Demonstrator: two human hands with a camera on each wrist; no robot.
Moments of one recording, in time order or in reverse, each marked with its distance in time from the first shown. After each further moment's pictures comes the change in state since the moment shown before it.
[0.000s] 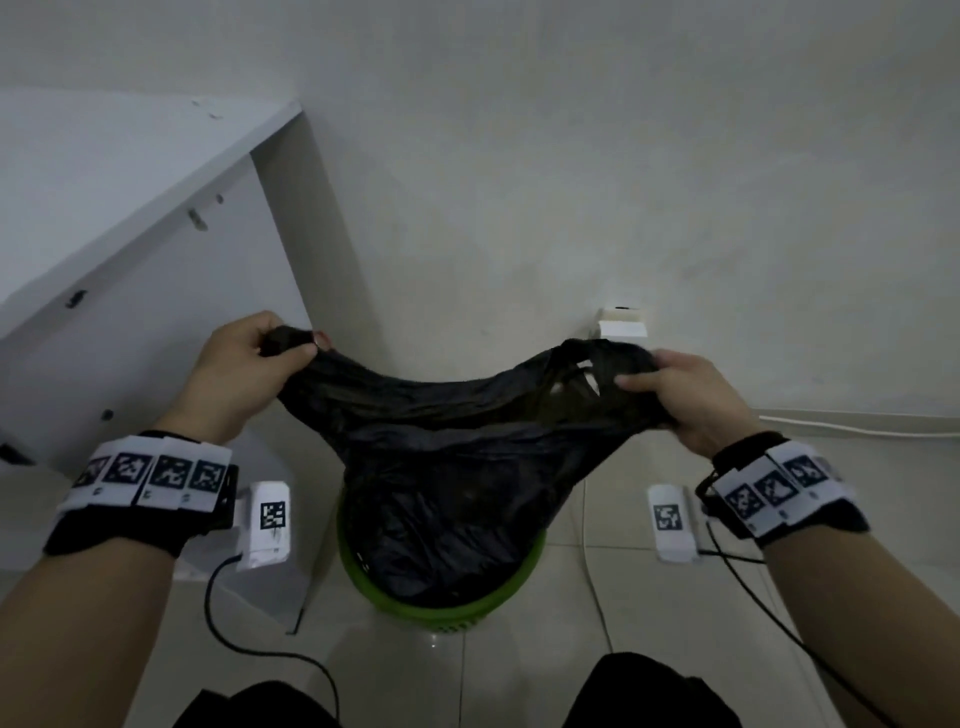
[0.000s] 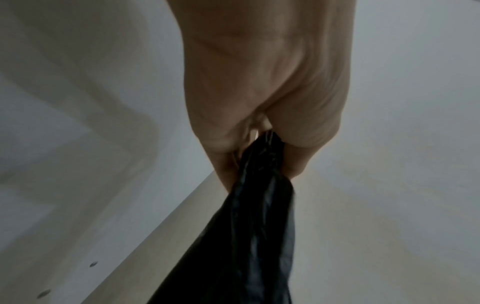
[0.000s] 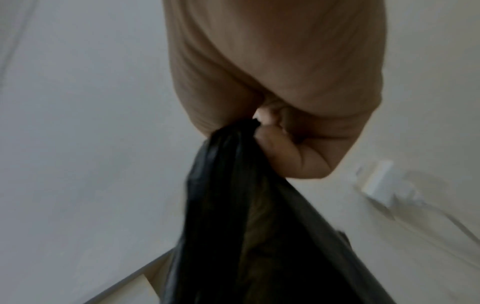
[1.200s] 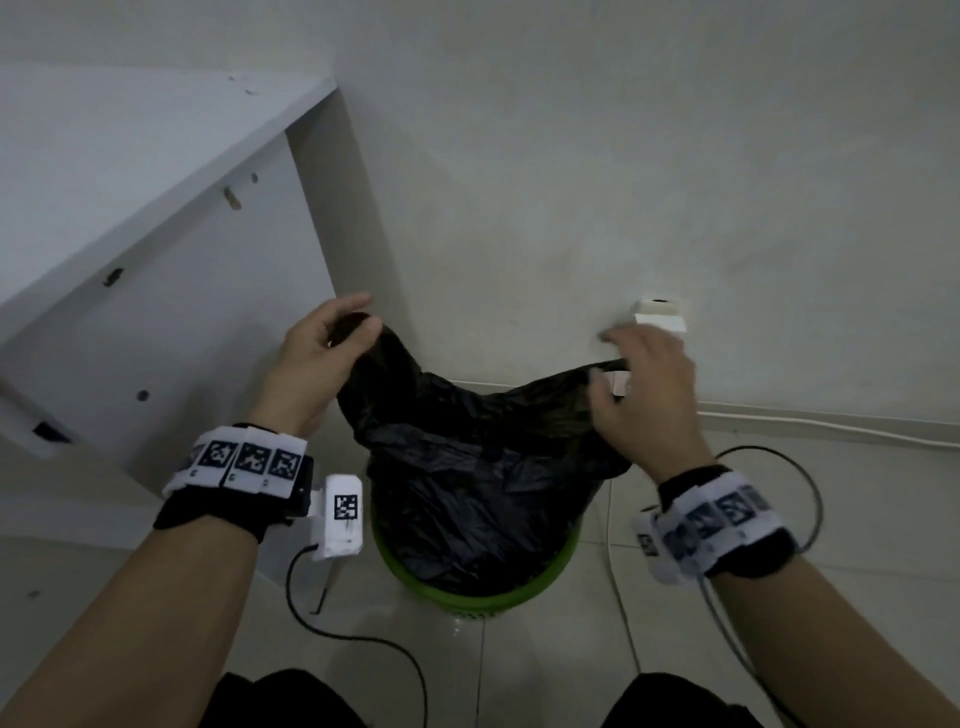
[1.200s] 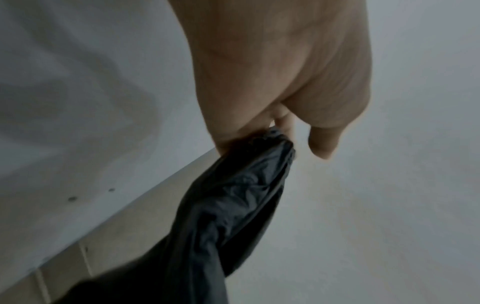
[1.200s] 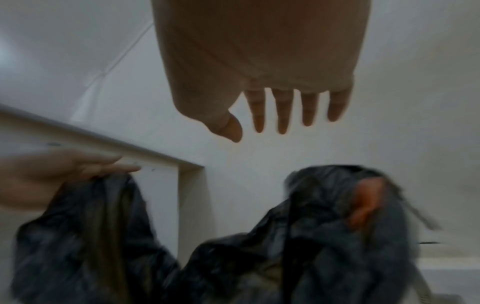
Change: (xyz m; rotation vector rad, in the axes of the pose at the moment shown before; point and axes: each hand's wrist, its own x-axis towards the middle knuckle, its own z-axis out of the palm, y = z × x) left_hand -0.007 0.004 0.039 -0.344 -0.044 -0.061; right_hand -0.006 0.027 0.067 -0.788 0.297 -0.916
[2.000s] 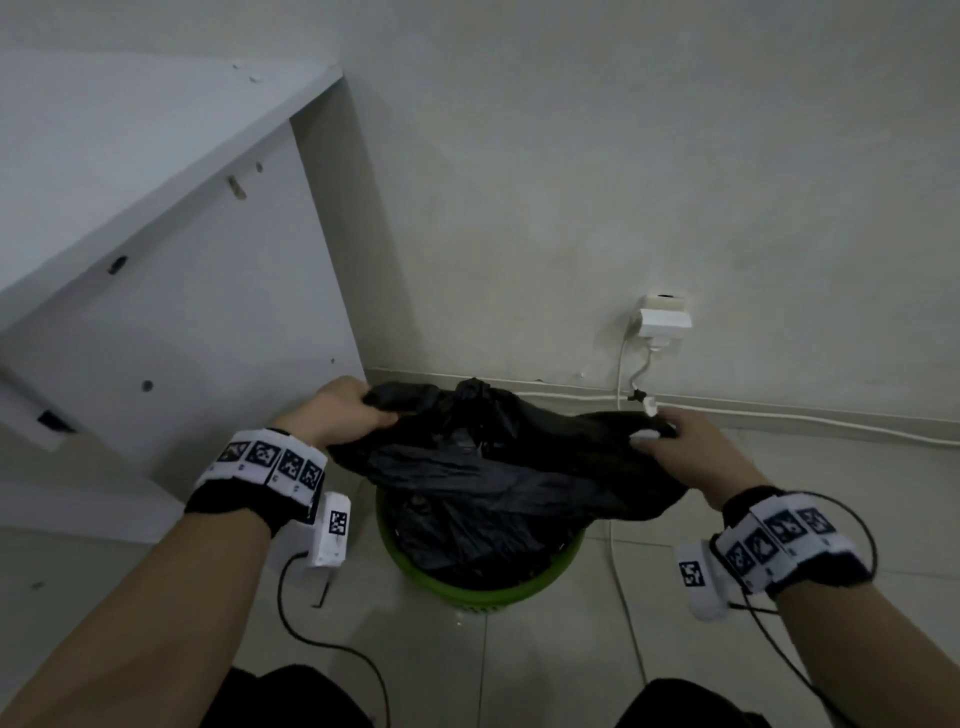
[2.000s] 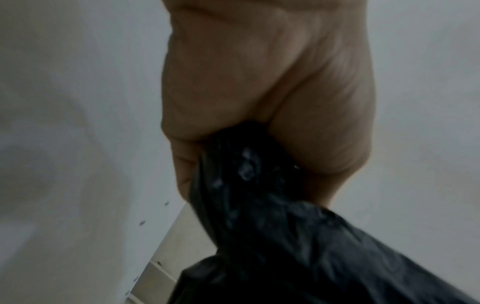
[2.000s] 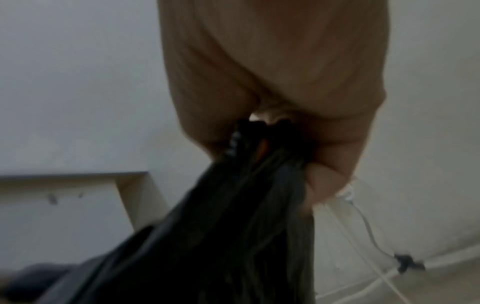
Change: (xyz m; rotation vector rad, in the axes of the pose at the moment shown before) left_hand 0.002 -0.053 -0.006 0.744 -0.362 -0.353; right_hand -0.036 0.076 0.006 0.277 -0.550 0.683
